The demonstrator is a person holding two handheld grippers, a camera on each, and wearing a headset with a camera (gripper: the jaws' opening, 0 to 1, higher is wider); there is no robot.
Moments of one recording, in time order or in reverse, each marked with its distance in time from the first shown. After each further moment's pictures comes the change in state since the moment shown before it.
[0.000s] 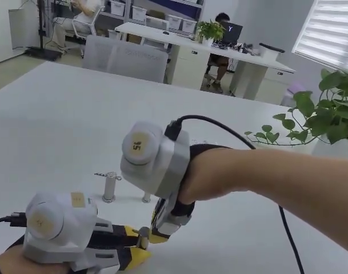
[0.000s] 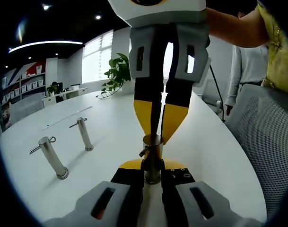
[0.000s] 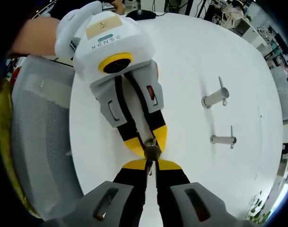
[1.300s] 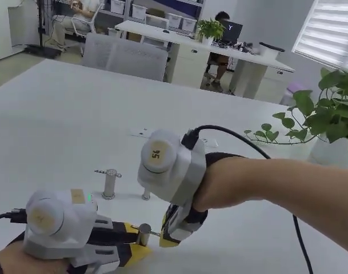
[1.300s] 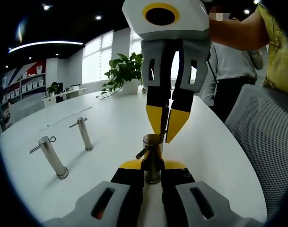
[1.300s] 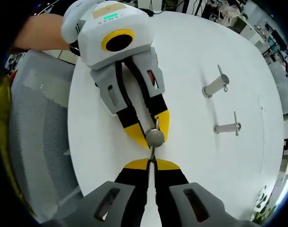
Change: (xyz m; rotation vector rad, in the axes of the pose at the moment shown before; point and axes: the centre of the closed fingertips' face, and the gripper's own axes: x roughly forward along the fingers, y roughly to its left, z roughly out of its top) left arm 0.000 -0.001 -0.002 -0.002 -0.005 0.000; right arm 0.007 0.005 -0.018 0.026 -0.013 -0.002
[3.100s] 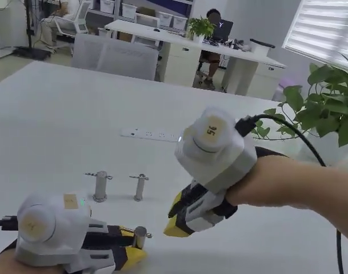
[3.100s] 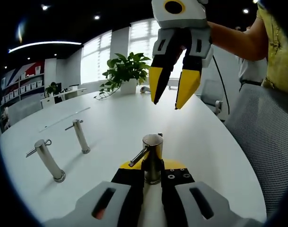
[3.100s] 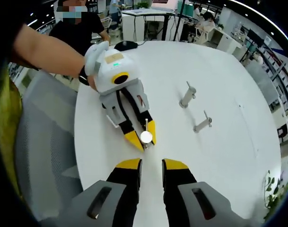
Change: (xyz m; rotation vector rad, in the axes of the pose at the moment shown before) left arm 0.008 -0.003 0.004 0.007 0.005 -0.011; right arm -0.053 -0.006 -0.015 0.134 -0.274 -0.105
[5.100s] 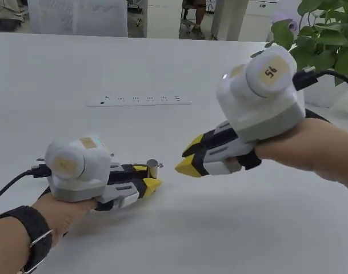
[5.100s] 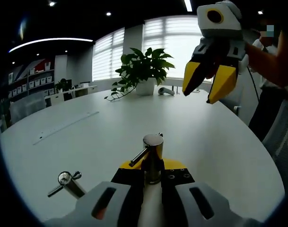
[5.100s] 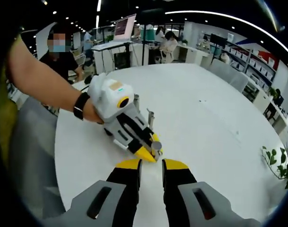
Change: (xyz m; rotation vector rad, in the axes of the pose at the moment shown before) left arm 0.097 0.068 0.036 -0.046 -0.002 0.108; right arm -0.026 -0.087 -0.030 0.195 -0.314 -0.141
